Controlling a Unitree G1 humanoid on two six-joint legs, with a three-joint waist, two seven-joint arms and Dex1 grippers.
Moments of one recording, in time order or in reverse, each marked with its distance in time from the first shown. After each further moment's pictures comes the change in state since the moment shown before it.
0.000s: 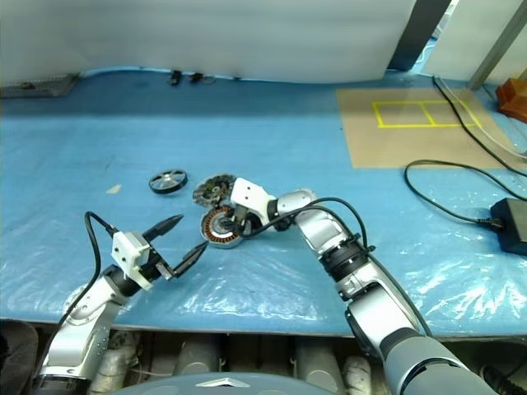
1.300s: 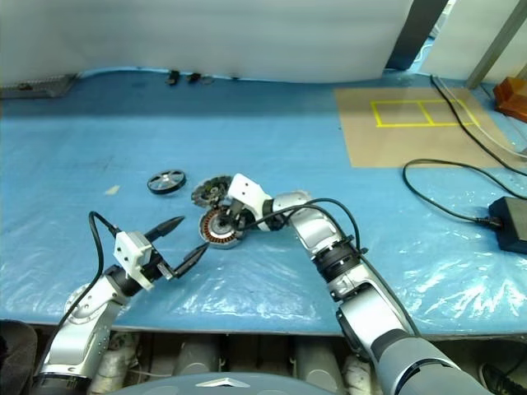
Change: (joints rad) left arm -0.009 0.007 -0.010 0.024 0.002 0.001 -0.002; right arm 0.005 0.070 -0.042 0.050 0.019 -0.007 -0.051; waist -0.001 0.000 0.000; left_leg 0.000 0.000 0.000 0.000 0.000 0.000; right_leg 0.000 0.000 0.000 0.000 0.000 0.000
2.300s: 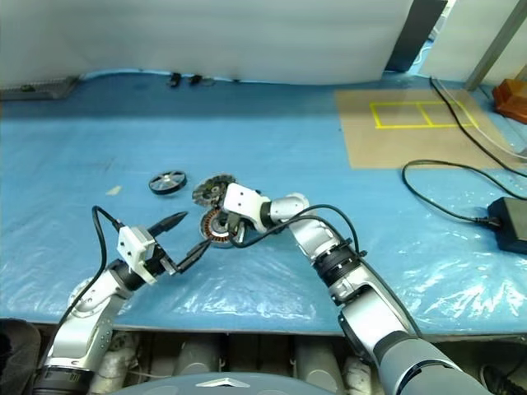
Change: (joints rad) left arm -0.040 0.000 -0.018 0.000 0.000 0.012 0.000; right arm 0.015 -0.006 0.042 0.053 -0.096 -0.200 -0.092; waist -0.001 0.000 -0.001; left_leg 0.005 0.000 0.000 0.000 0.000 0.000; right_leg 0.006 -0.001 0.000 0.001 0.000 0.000
